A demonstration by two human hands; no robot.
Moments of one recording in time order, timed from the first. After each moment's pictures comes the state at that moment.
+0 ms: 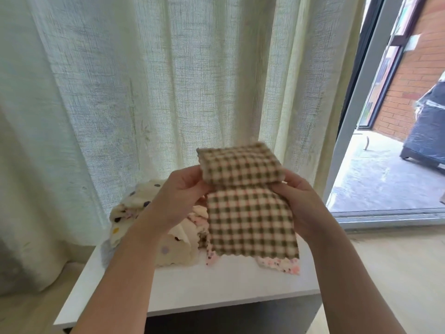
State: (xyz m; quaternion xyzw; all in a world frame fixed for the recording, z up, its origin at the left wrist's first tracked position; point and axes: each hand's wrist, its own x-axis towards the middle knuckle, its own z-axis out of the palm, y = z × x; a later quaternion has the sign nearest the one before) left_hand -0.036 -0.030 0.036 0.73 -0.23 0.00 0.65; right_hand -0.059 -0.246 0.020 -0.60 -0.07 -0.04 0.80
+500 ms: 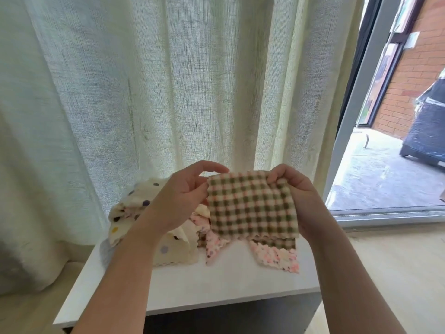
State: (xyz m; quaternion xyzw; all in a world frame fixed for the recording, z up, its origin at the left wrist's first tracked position) left_hand -0.032 -0.026 0.030 0.74 -0.31 0.02 0.59; right_hand -0.061 -0.249 0.017 -0.63 -0.15 -0.07 0.76
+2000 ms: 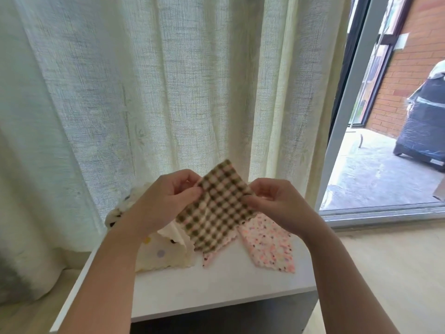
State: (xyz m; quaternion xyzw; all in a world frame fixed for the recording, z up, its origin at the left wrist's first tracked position) left_hand -0.046 -0.017 0.050 0.82 -0.21 0.00 0.53; right_hand -0.061 -0.247 0.017 -0.82 -0.15 -0.09 0.54
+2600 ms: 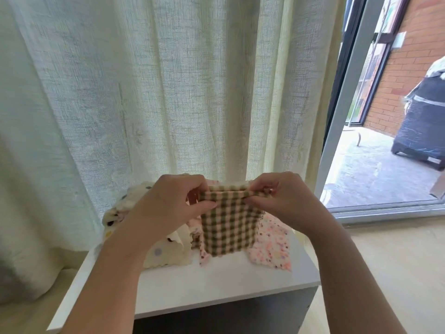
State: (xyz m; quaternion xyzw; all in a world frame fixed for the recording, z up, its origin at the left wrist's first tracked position) left_hand -0.045 -0.021 0.040 0.89 -0.31 0.17 0.30; right_hand -0.074 -0.252 0.035 -0.88 -0.13 -0.18 0.41
